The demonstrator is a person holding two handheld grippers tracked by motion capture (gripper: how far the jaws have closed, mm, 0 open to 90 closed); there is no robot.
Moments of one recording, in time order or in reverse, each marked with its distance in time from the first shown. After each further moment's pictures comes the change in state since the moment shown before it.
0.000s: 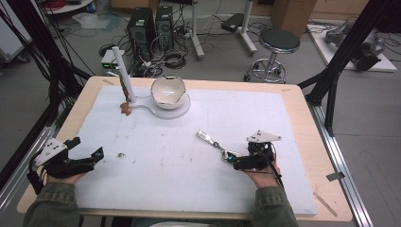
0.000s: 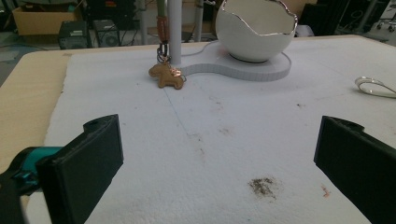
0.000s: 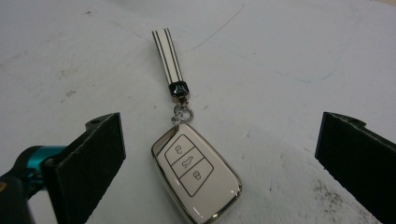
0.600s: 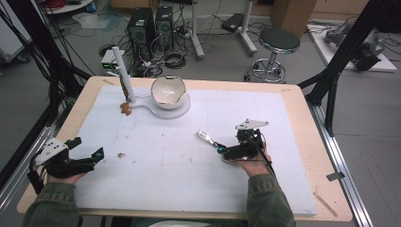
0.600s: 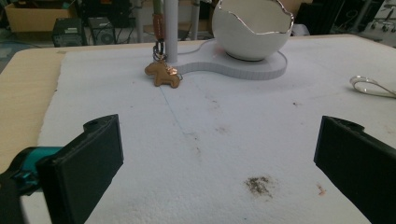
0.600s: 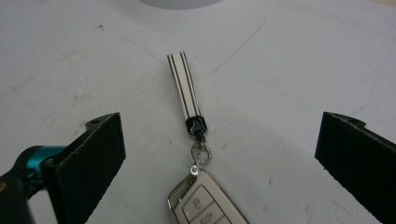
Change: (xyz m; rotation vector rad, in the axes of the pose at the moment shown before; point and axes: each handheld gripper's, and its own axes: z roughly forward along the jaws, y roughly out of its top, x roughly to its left) left arm 0.001 0.000 0.000 0.006 -0.017 -0.008; right arm 0.006 0.037 0.023 0.053 0.054 -0.002
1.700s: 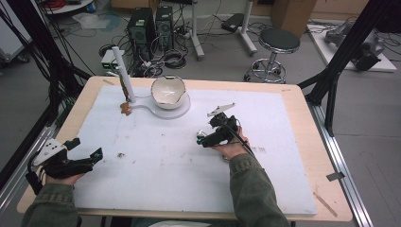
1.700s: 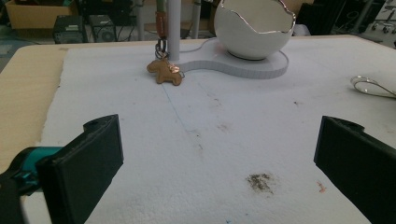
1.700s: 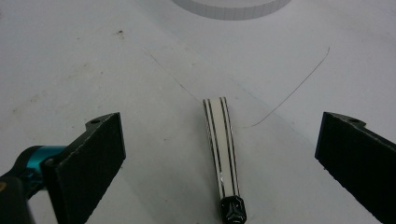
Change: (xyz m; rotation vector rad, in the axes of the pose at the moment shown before) left arm 0.002 -0.001 -0.002 0.007 0.005 -0.007; right arm 0.022 0.054 0.060 0.140 0.072 -0.107
